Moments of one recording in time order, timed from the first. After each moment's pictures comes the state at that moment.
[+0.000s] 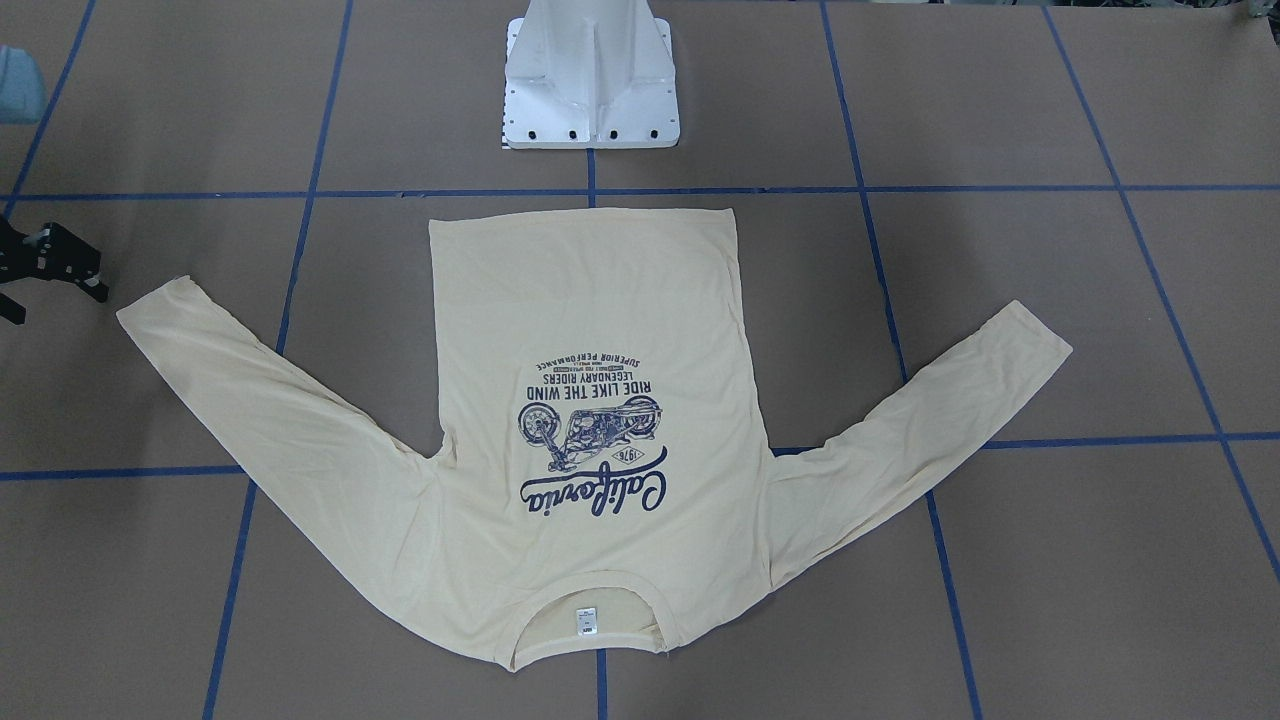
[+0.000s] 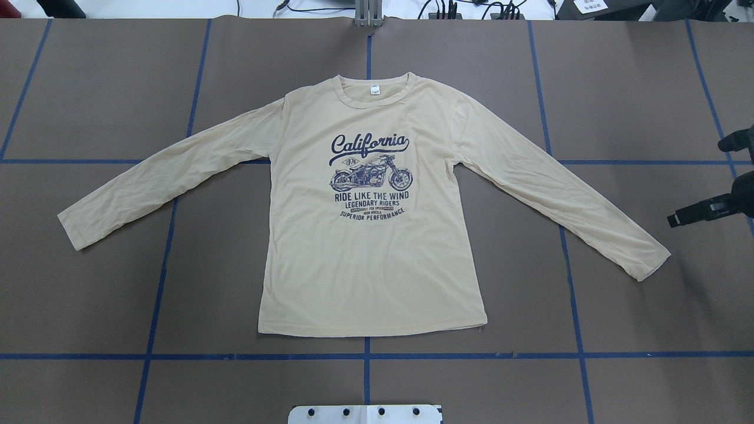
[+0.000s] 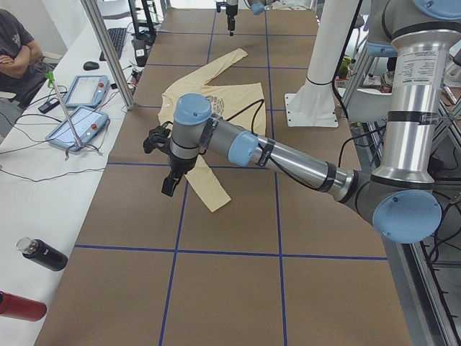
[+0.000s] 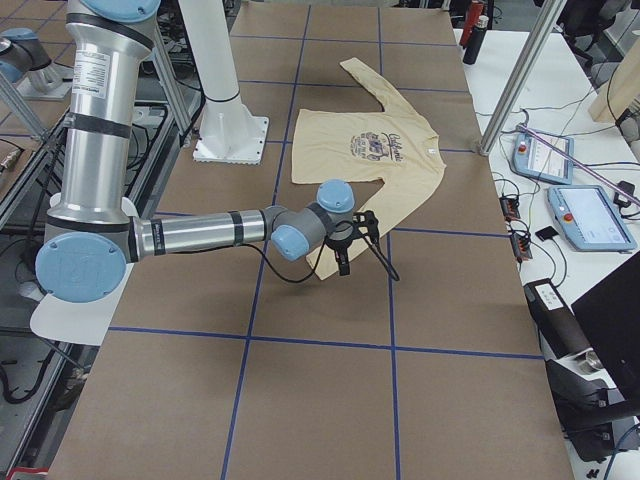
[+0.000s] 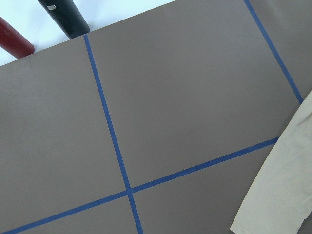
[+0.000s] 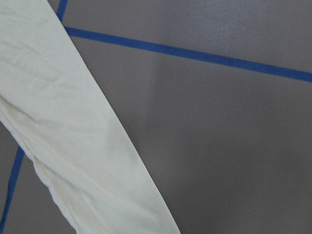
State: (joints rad) left arm -1.53 -1.62 -1.88 -1.66 -2.30 -0.01; right arm 1.04 -1.76 1.79 -0.98 2.25 0.55
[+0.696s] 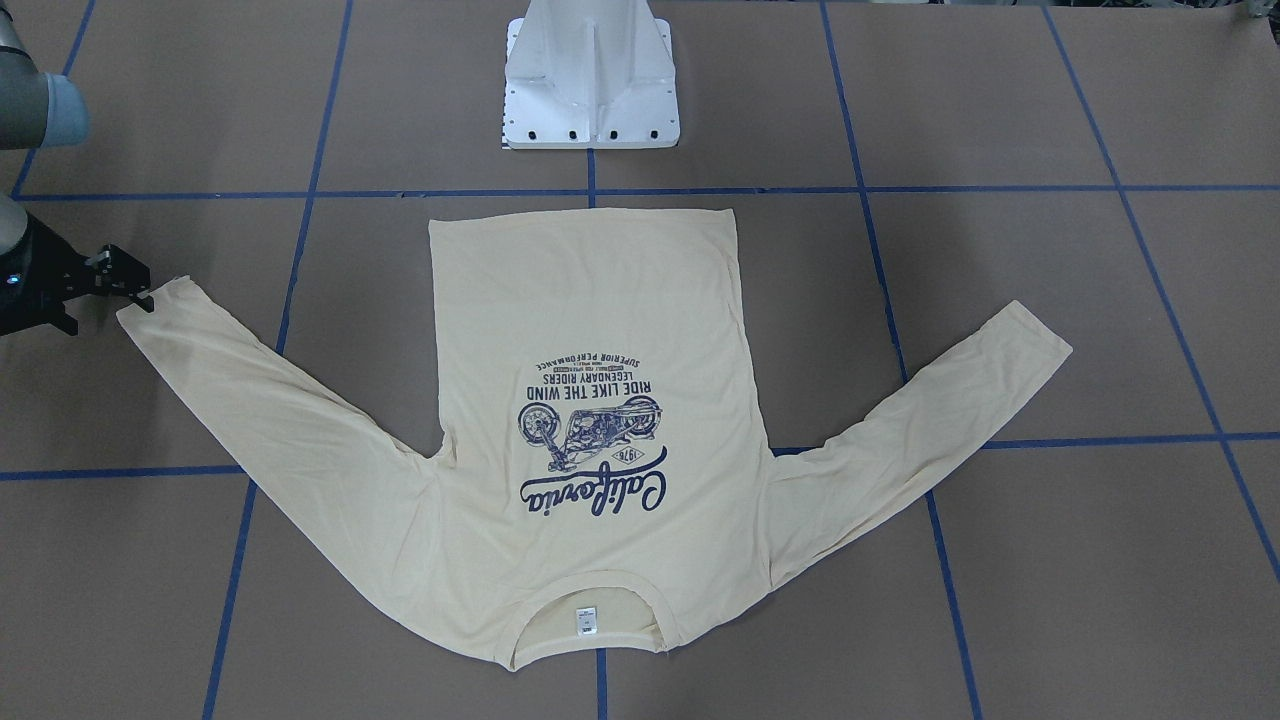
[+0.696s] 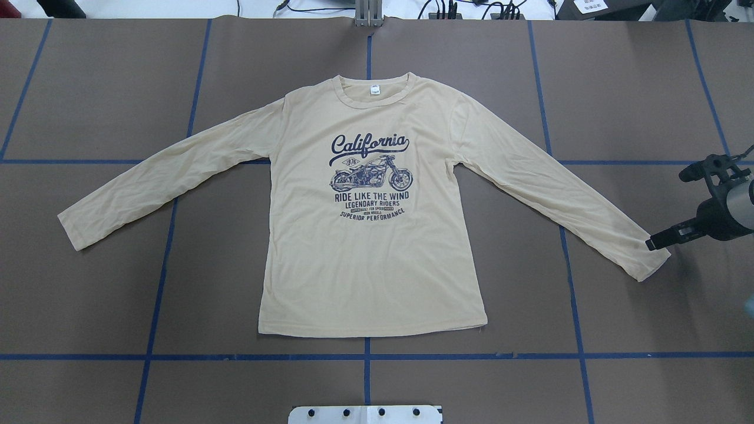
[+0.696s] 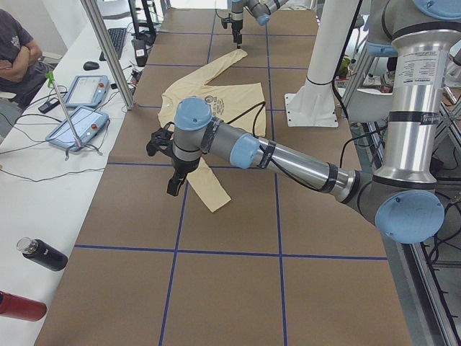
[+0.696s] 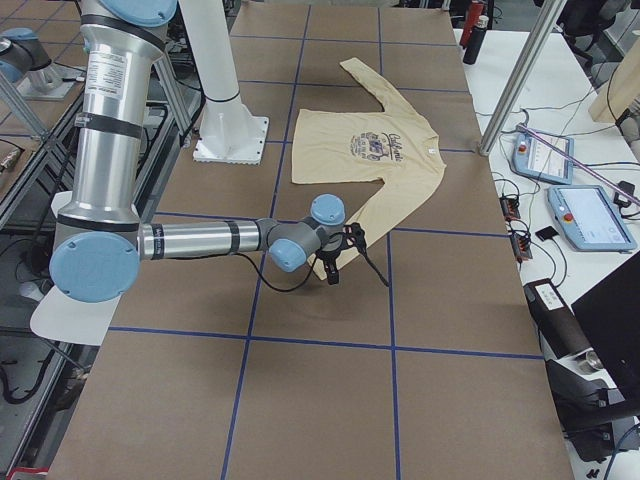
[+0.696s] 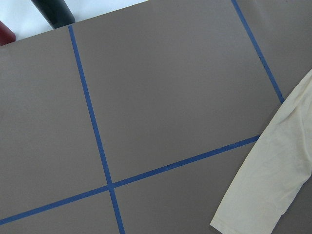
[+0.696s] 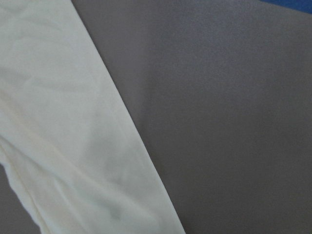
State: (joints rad) left arm -1.53 -1.61 -1.88 -1.65 -2.37 -0.01; right arm 0.94 -1.70 1.66 -0.94 2.20 0.56
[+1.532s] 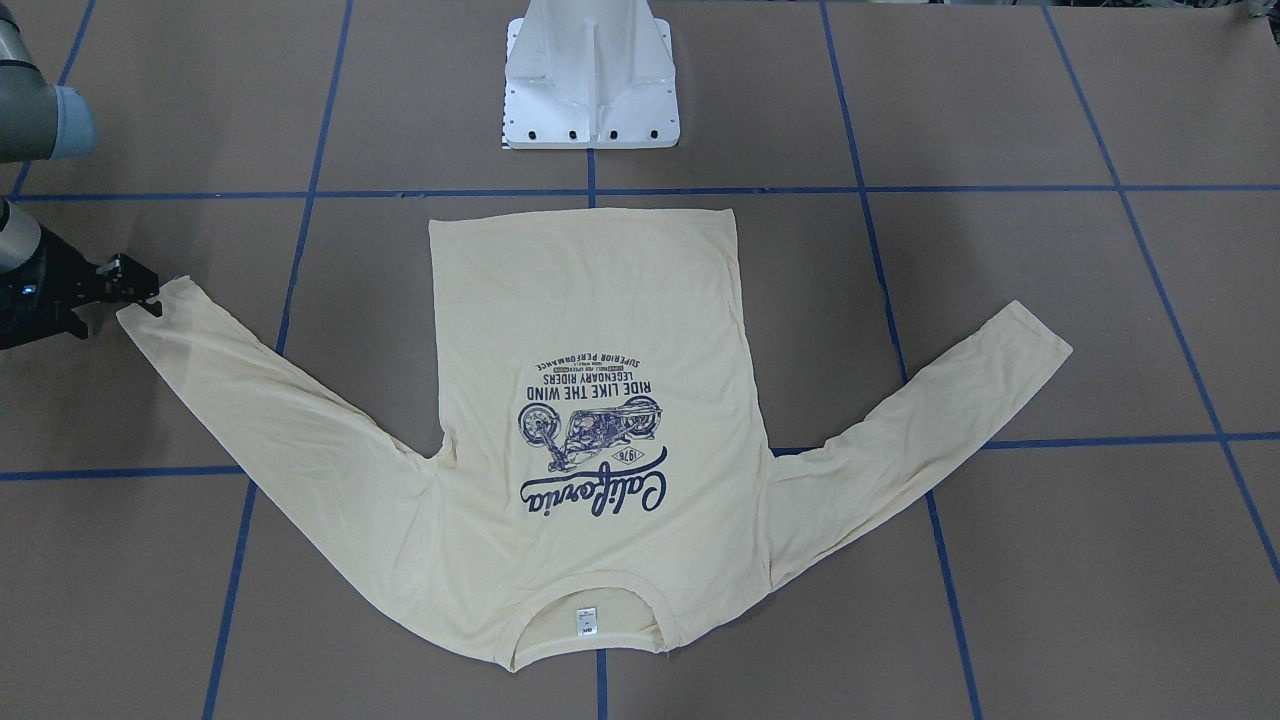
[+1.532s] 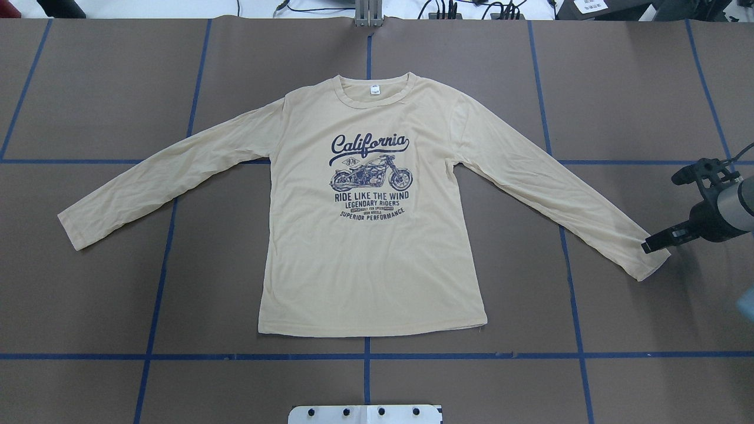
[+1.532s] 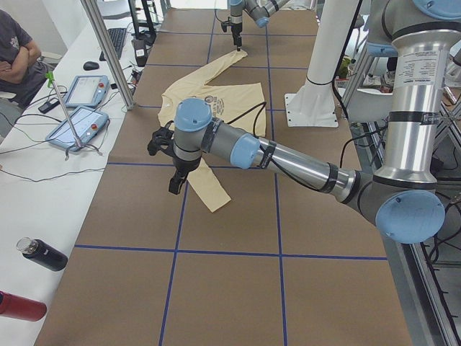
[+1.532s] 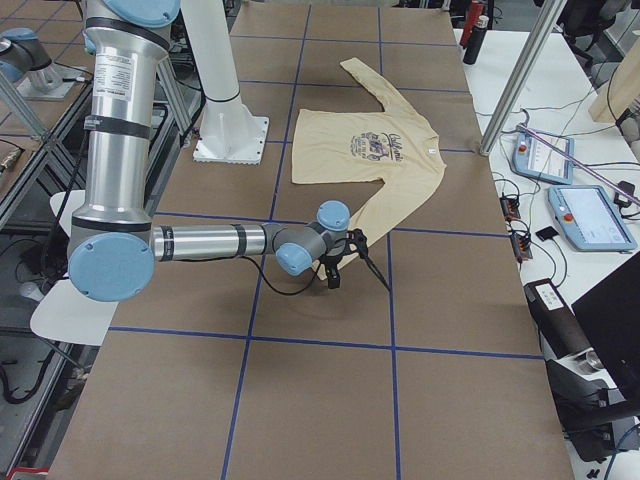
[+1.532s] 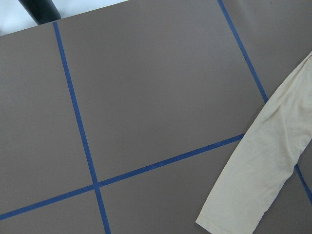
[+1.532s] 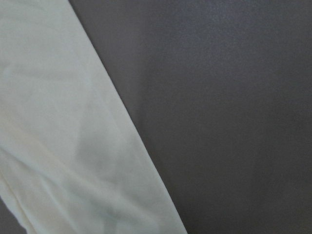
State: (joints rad) left arm -1.53 -1.61 -1.88 -1.65 -2.40 -0.01; right arm 0.91 -1.70 1.64 -0.94 2.21 0.57
